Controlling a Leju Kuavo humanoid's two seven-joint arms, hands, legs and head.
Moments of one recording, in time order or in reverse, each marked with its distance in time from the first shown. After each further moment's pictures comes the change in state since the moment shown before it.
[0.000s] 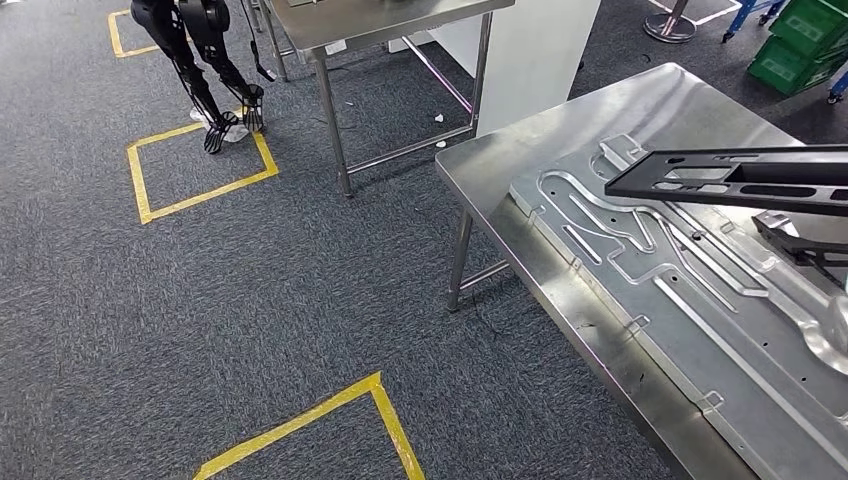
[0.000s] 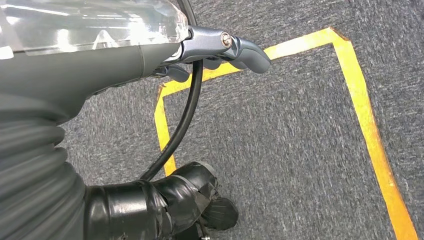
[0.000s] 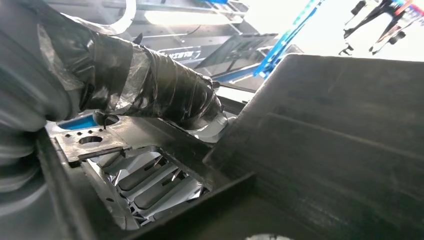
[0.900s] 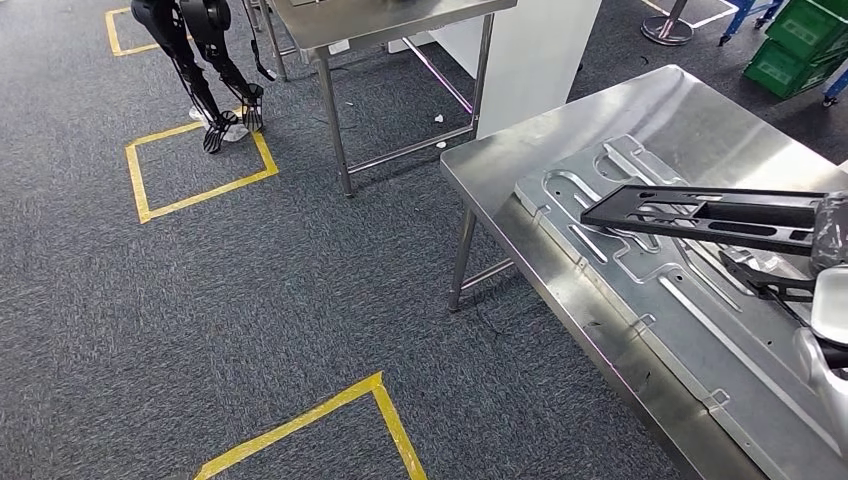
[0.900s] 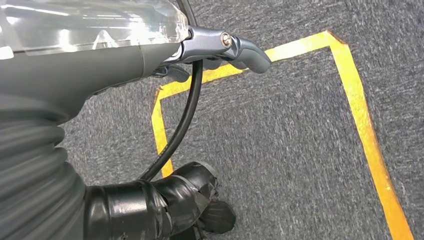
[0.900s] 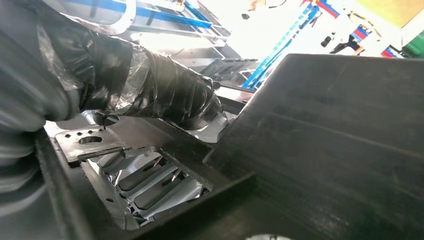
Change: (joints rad) left arm -0.001 0.000 0.000 -0.001 0.001 0.014 -0.008; right arm 0.113 0.111 -0.080 0.006 0.009 -0.032 -0.013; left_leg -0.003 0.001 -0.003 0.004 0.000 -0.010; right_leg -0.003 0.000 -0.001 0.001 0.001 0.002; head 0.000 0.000
